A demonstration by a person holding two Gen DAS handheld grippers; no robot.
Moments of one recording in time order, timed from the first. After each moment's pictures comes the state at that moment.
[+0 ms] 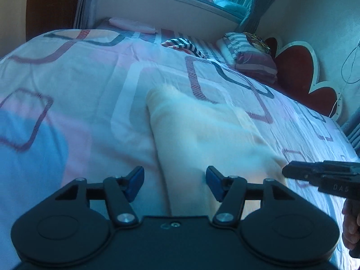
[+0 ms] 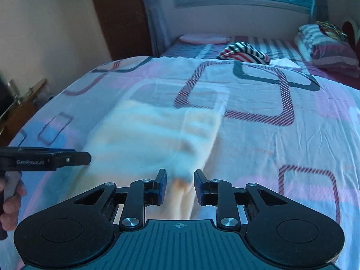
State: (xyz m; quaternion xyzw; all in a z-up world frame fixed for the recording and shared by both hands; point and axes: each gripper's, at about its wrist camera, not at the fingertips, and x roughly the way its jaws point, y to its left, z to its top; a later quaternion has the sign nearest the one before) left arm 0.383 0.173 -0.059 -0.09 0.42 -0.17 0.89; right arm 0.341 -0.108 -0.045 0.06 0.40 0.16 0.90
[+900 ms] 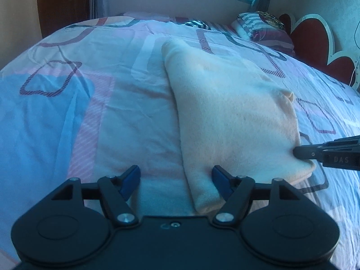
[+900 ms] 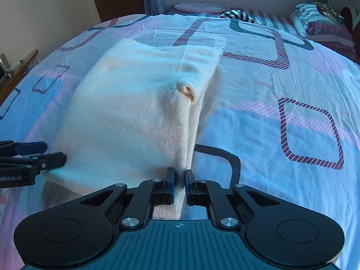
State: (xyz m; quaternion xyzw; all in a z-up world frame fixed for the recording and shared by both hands) left arm 0.311 0.158 -0.079 0.00 0.44 -0.11 0.89; right arm 0.298 -0.097 -0.088 0.04 0.47 0.13 0.87
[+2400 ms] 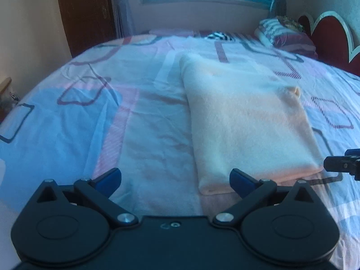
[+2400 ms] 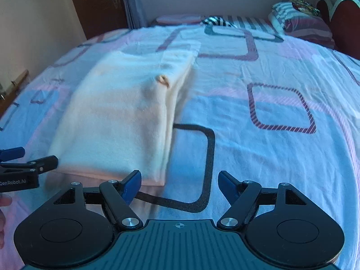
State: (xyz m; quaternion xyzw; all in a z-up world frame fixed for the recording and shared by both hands) left arm 0.263 0.139 -0.056 0.05 0.40 -0.02 0.92; right arm 0.239 -0.117 -0.074 0.08 0.43 0.09 0.89
